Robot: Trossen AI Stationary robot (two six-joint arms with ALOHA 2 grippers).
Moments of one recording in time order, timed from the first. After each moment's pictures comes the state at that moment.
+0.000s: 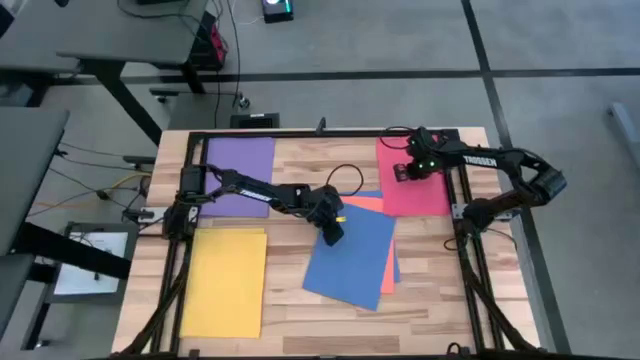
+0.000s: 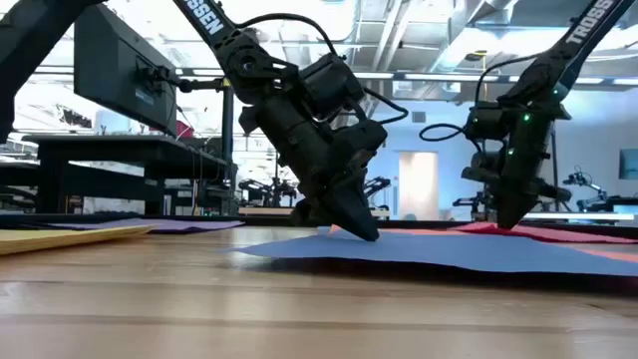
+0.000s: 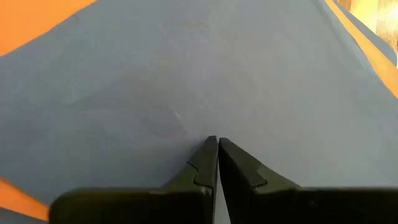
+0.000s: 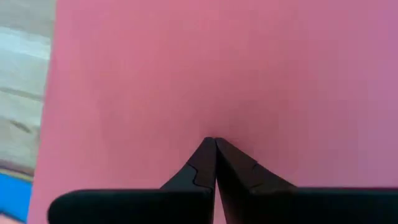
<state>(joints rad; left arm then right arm) 0.10 2.07 1.24 -0.06 0.20 -0.45 -0.92 1.38 0.61 -0.48 -0.03 0.41</state>
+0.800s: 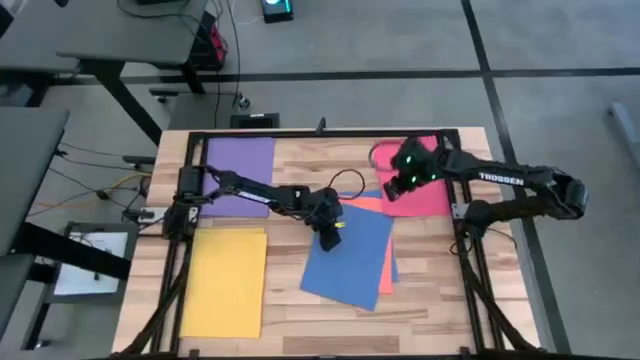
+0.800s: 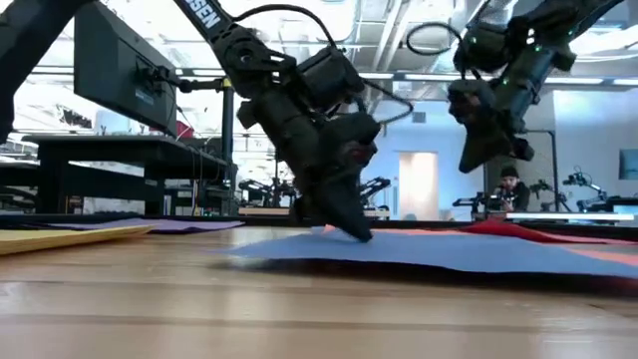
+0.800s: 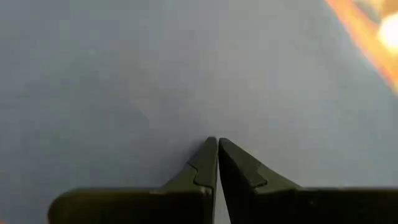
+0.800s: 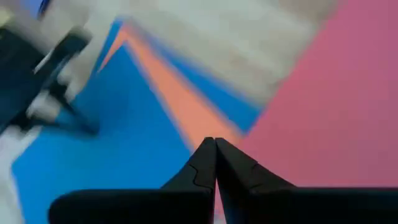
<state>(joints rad) 0.08 2.05 1.24 -0.15 0.25 -0.41 -0.42 1.15 0.70 -0.54 -0.17 0.54</state>
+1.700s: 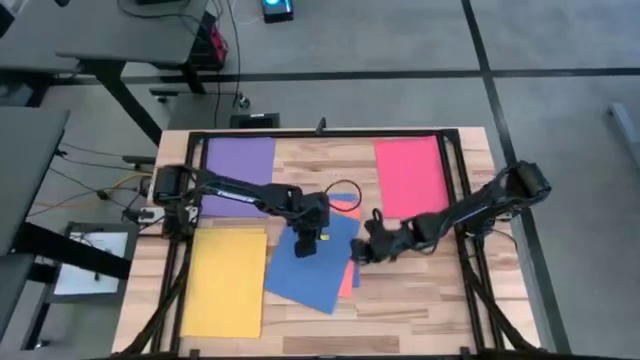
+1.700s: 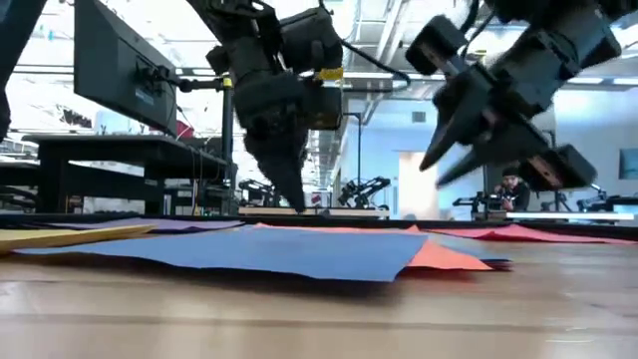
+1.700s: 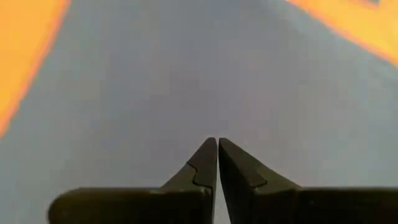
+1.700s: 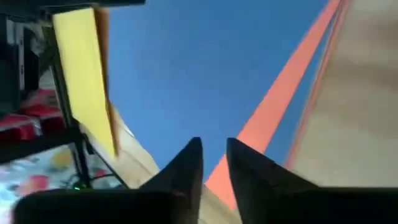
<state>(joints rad) 0.01 1.90 1.24 -0.47 0.19 -0.05 0.32 1.60 0.70 0.15 0.11 1.76</state>
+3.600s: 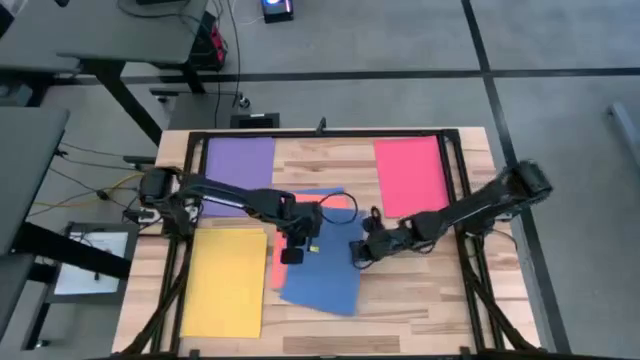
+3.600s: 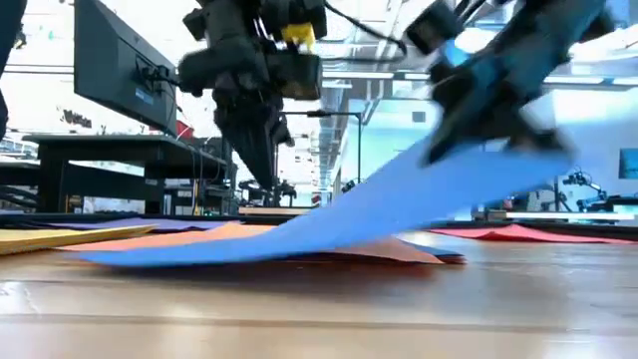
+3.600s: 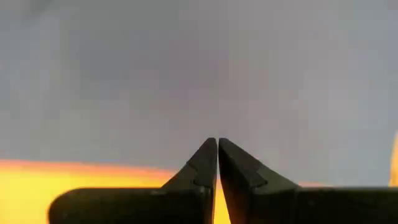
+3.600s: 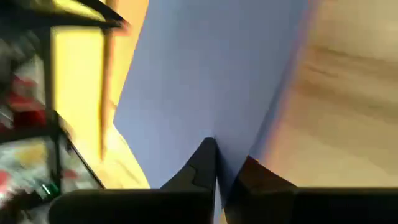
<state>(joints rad) -0.06 1.75 1.24 -0.63 0.13 0.00 0.30 1.42 0.79 -0.24 0.08 1.53</state>
